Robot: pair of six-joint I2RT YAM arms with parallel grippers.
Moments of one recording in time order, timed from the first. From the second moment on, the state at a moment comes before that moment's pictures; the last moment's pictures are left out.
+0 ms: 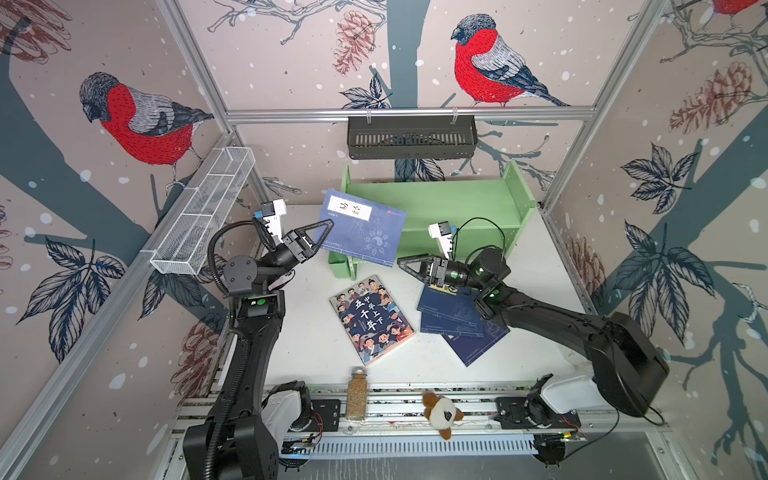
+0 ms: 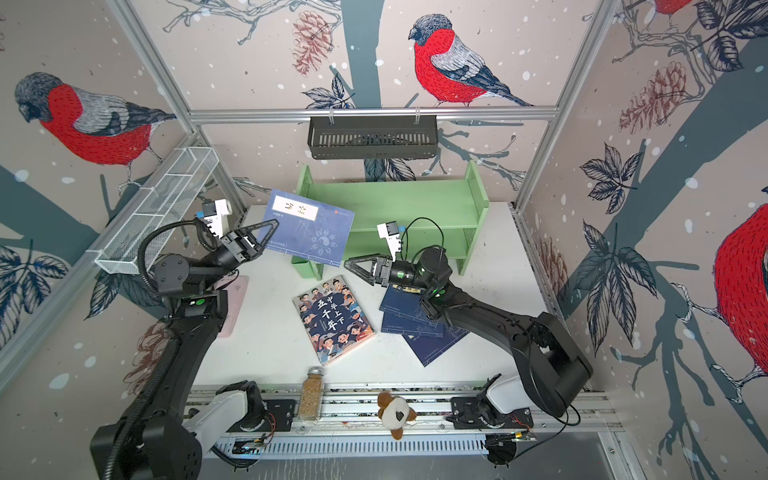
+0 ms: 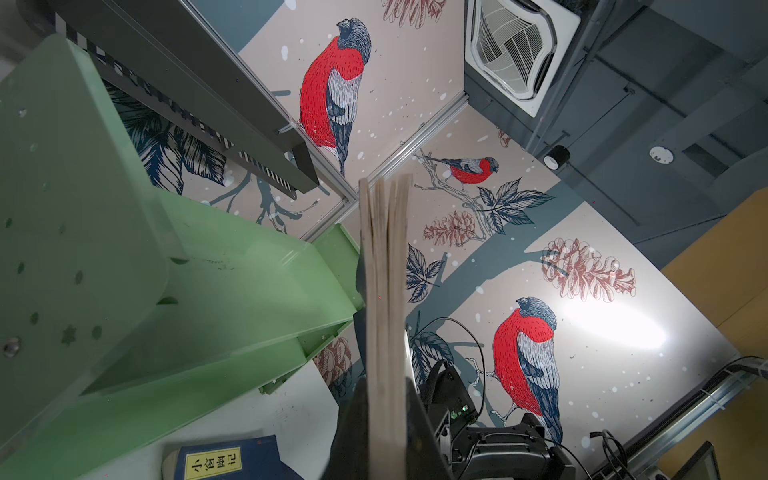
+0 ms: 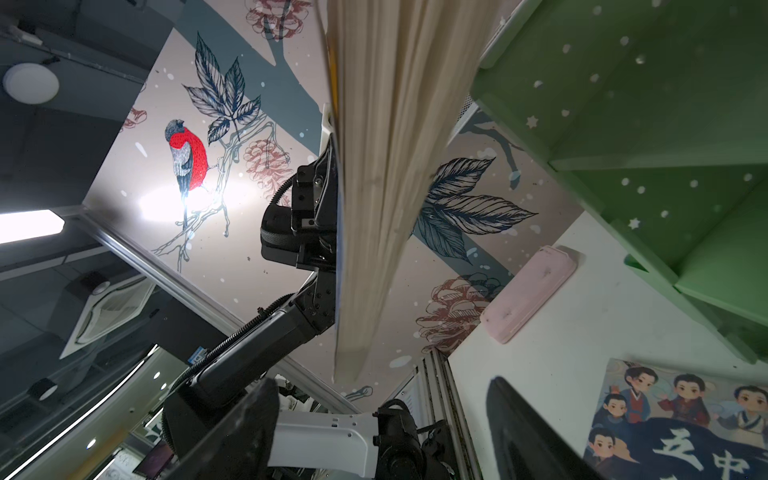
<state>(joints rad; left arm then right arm) 0.15 1.02 0.77 0.77 1.04 -1.33 0.72 1.46 0.83 0.92 -0.77 1.06</state>
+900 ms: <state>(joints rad) 0.15 1.02 0.72 0.71 0.97 -1.24 0.75 1.67 0.95 1.14 -0.73 1.26</state>
